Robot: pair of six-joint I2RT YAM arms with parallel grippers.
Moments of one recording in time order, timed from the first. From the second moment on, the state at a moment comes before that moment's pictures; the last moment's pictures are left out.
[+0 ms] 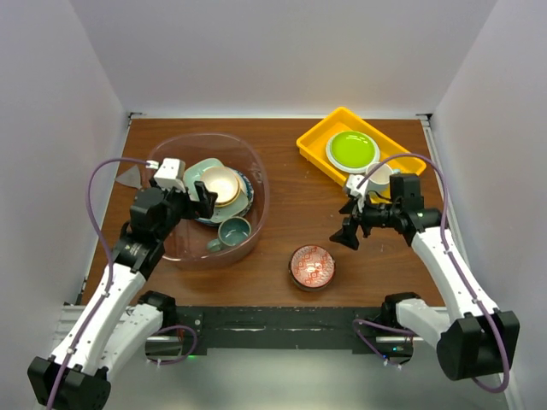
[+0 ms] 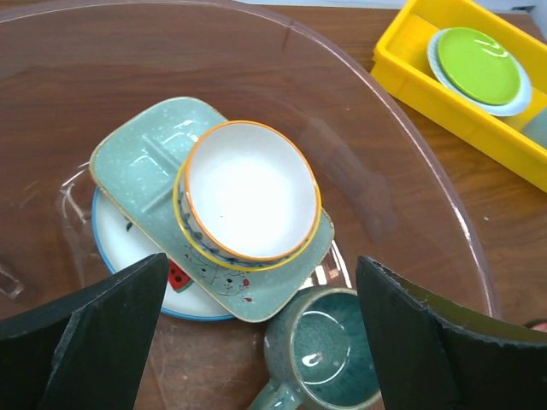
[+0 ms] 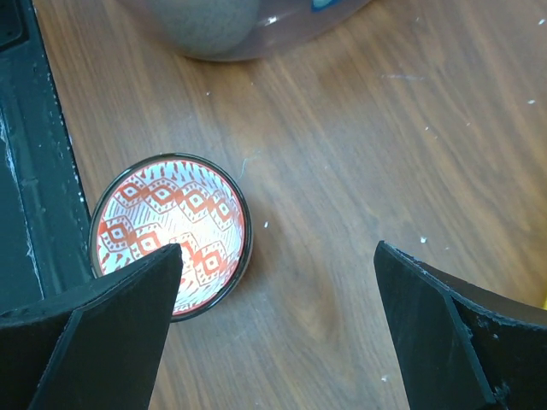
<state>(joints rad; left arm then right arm) -0.28 0.74 0.67 -0.21 0.01 -0.22 0.13 1.01 0.81 -0.64 -0.89 -0.62</state>
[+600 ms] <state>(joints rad) -0.28 0.69 0.65 -0.16 0.09 -0.22 0.54 1.22 0.81 -0.59 -0.46 -0.65</state>
